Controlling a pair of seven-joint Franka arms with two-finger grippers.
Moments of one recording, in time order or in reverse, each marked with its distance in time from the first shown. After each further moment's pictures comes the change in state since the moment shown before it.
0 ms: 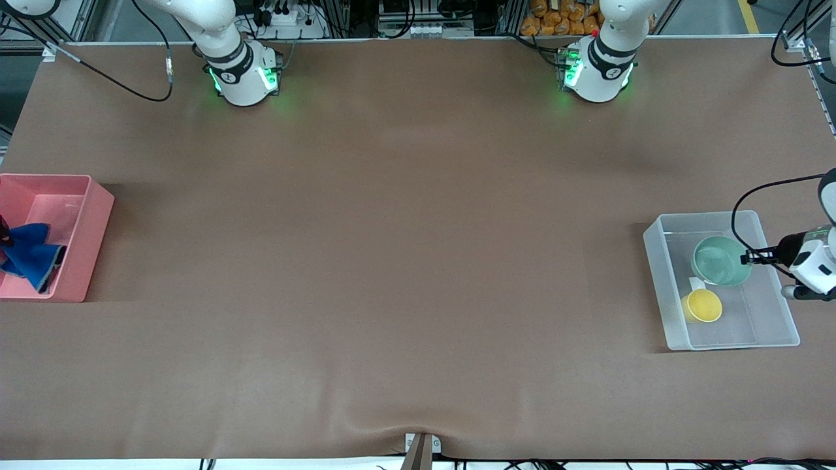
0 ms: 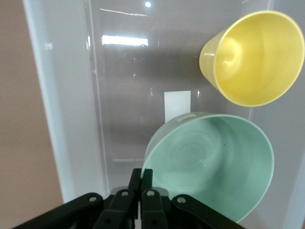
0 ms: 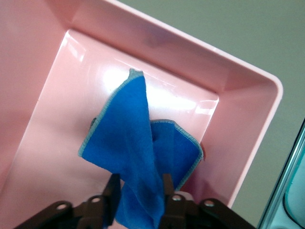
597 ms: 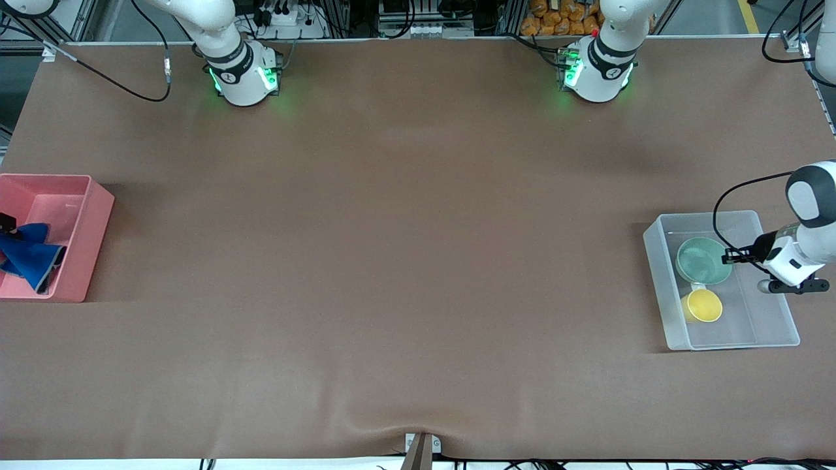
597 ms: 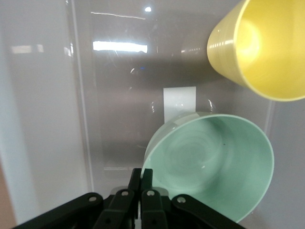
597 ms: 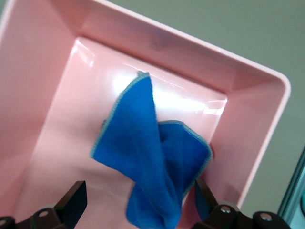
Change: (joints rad) left arm 0.022 0.000 0.002 -0.143 0.000 0.177 0.000; right arm -0.006 -0.003 0.012 0.035 0.027 -0.095 0.009
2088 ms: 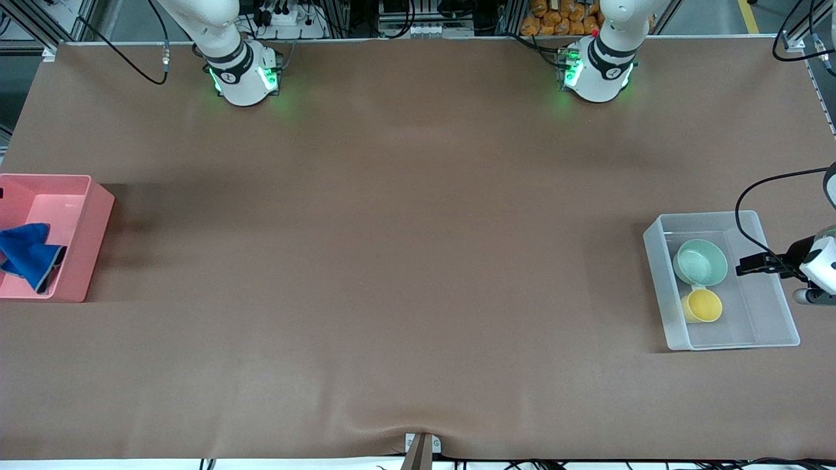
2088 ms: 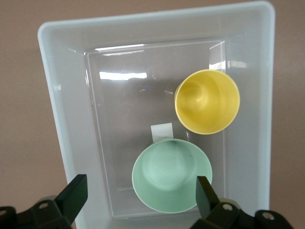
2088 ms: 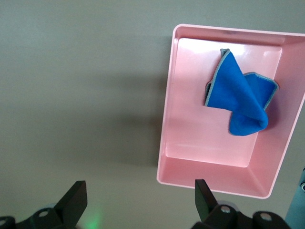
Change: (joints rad) left arm -0.002 -0.055 -0.075 0.166 0.000 -0.120 0.045; right arm 0.193 -0.315 0.014 0.106 -0.094 -0.674 0.539
